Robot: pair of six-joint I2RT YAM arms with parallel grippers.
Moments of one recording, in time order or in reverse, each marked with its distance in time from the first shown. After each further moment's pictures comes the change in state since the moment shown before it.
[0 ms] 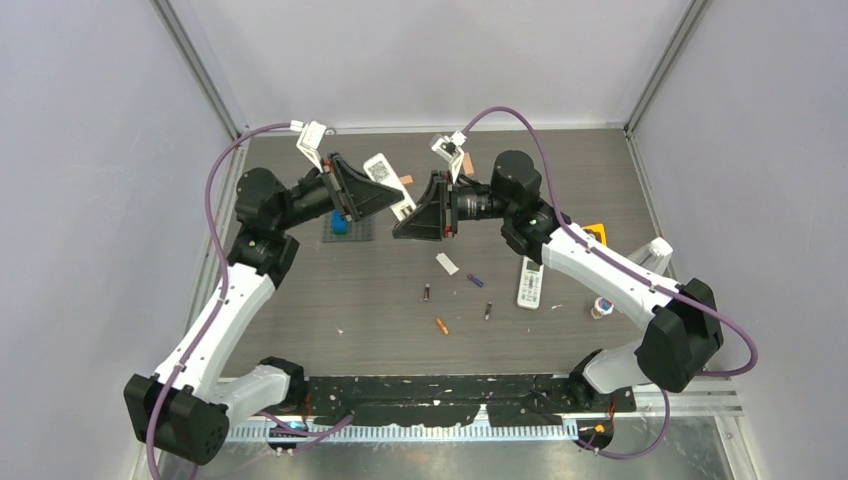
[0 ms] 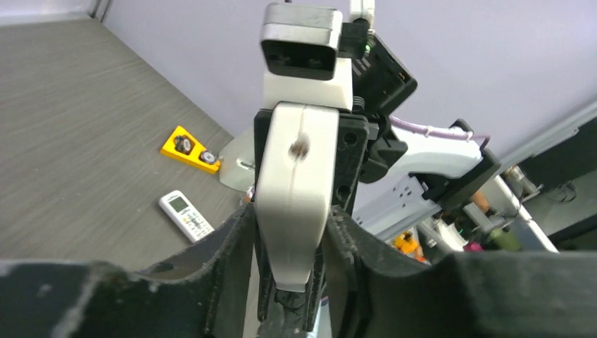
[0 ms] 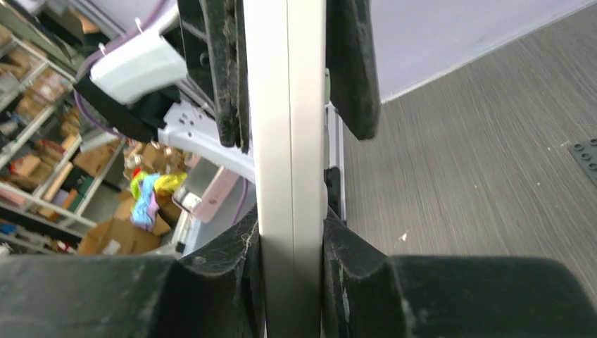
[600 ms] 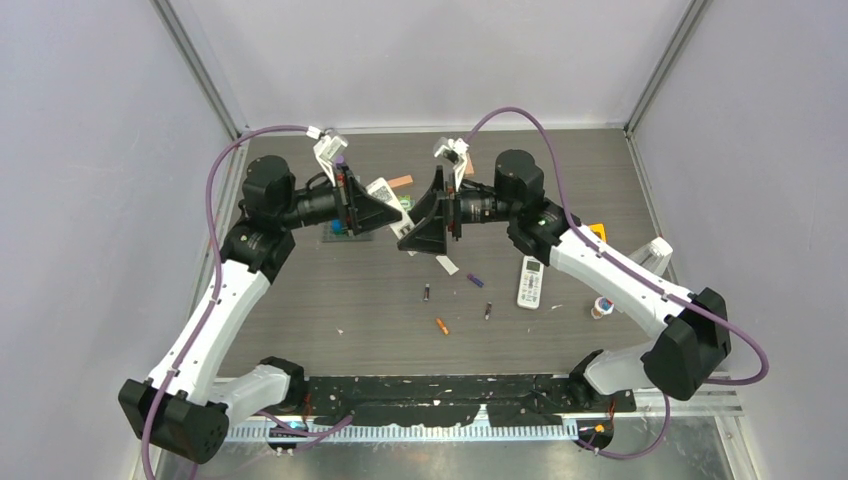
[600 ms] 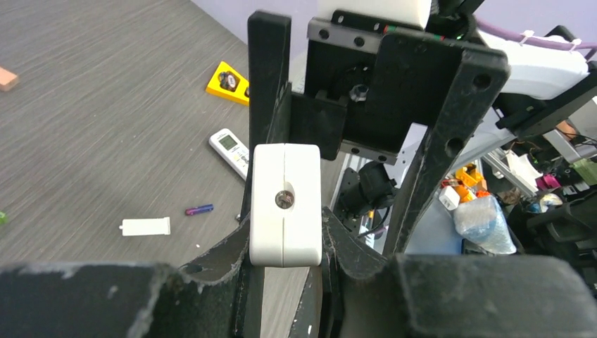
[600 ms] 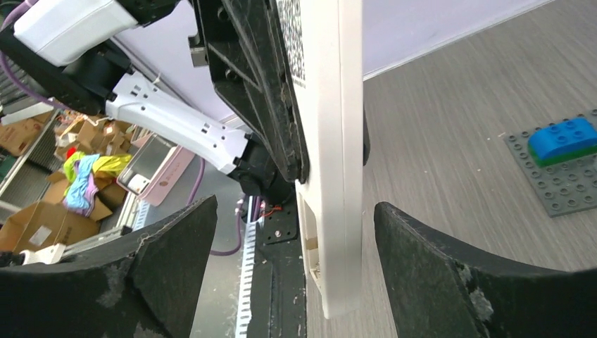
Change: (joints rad) left arm -0.004 0.006 0.080 -0.413 0.029 0.396; right arm -0.010 -0.048 0.011 -0.164 0.080 -0.212
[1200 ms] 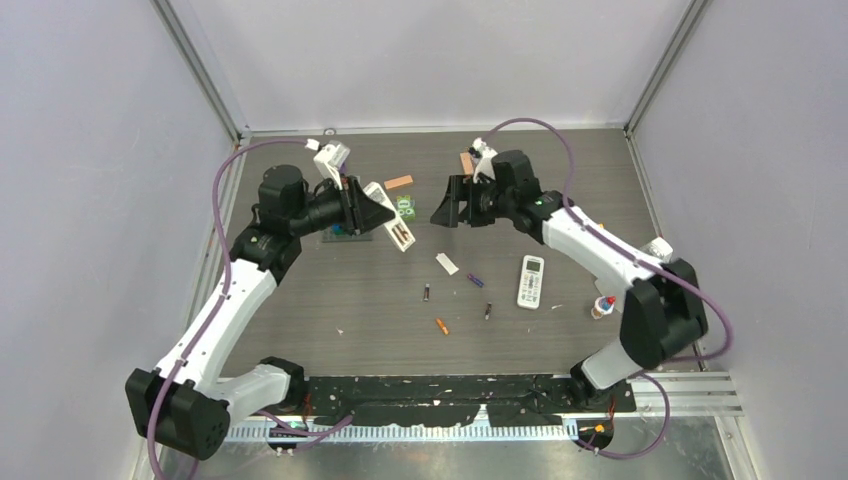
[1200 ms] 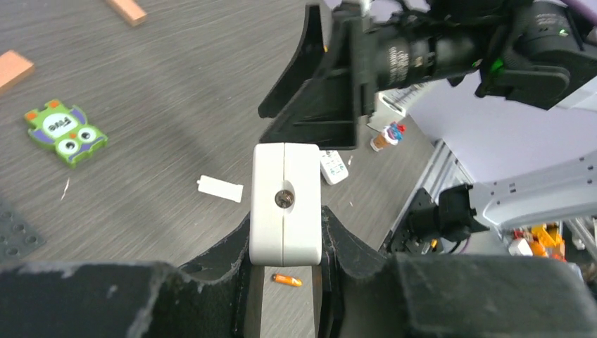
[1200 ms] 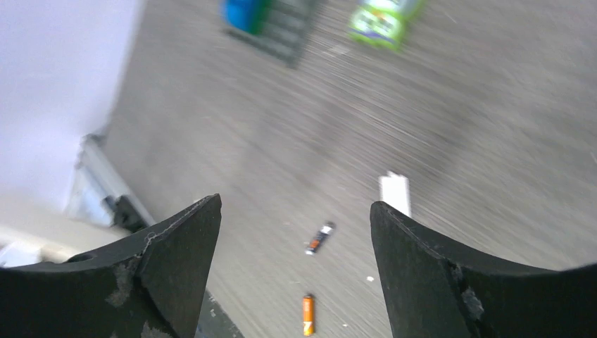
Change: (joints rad) left arm 0.005 0.016 -0.108 -0.044 -0.293 0.034; right arm -0.158 0.214 0.004 -0.413 0.555 0.040
